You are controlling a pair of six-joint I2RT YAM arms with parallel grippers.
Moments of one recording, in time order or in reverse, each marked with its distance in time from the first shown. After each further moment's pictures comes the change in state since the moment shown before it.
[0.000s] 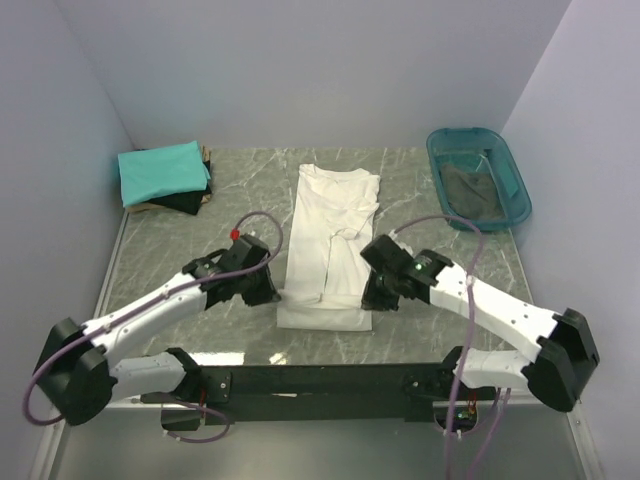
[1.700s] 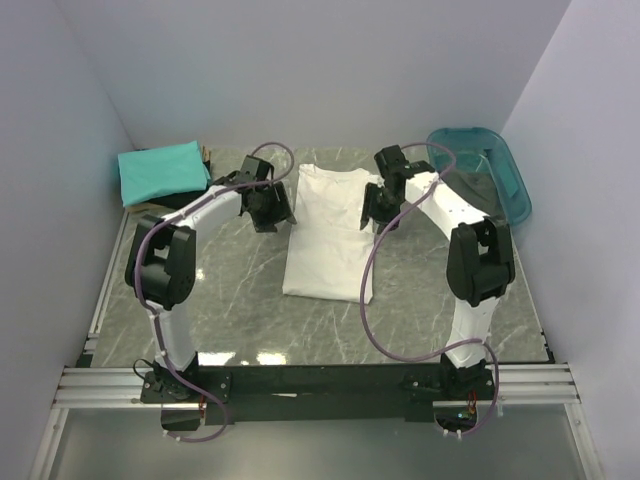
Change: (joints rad) left arm 0.361 0.809 0.719 0.089 0.182 0.317; right arm -0.496 0.764 0.742 -0.015 -0.172 -0.605
